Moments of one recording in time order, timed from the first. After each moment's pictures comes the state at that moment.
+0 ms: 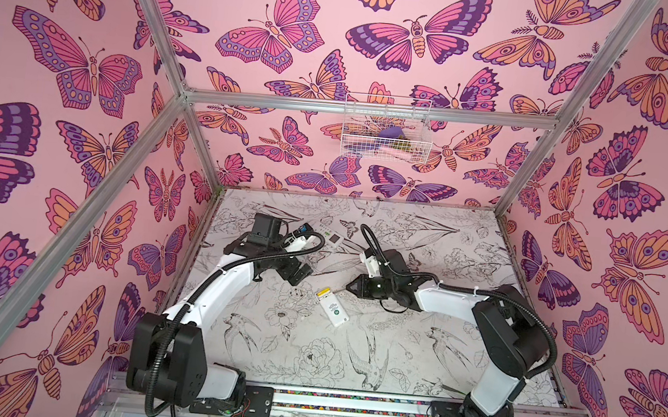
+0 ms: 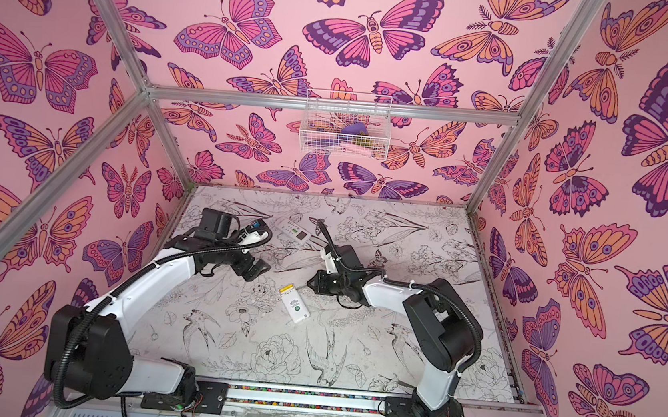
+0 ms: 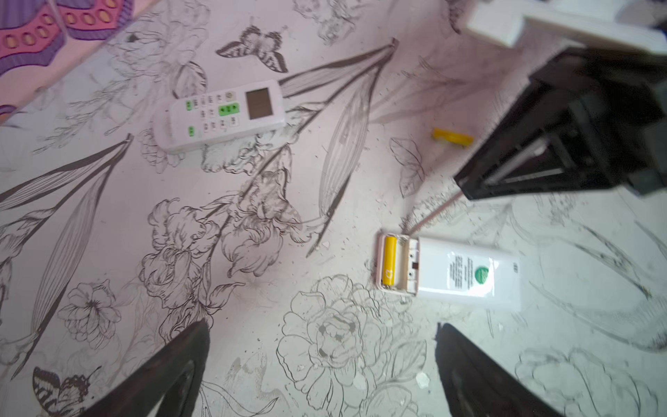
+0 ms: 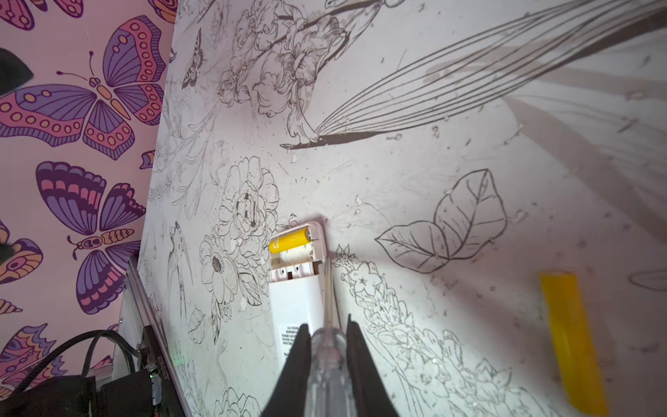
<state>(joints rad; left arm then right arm) -0.20 1.38 1.04 -0.62 0.41 0.57 0.67 1.79 0.96 0.07 -0.41 0.63</state>
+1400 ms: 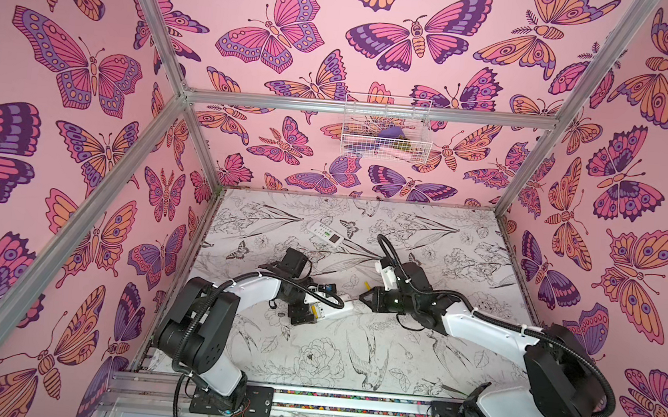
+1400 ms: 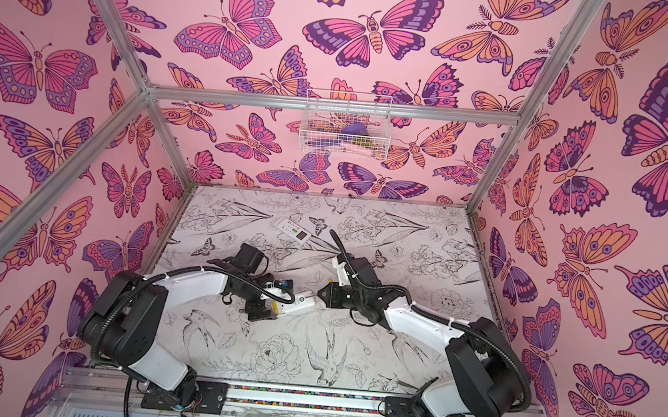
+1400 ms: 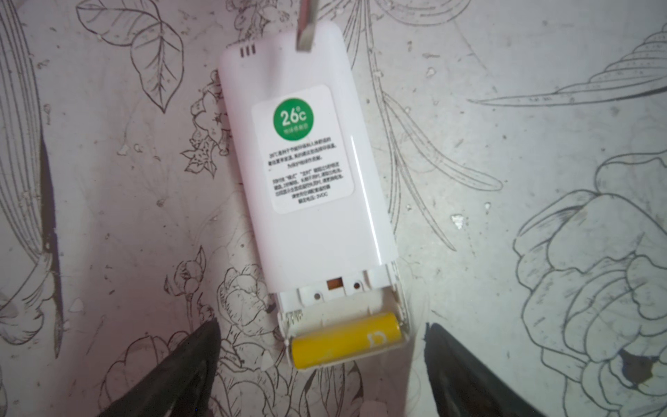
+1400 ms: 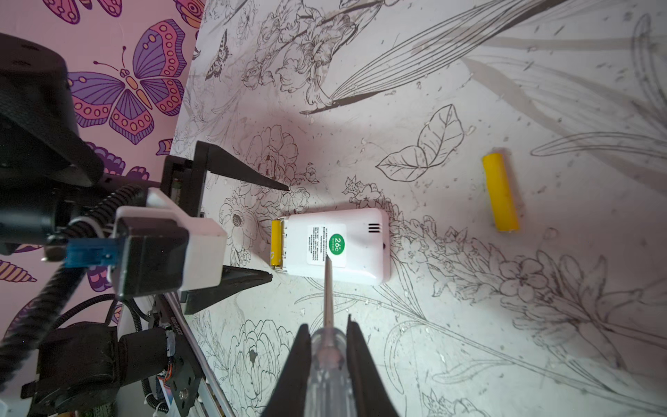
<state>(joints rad) -0.39 1.59 0.80 -0.47 0.40 0.98 0.69 1.43 0.73 -0.01 -0.33 0.65</state>
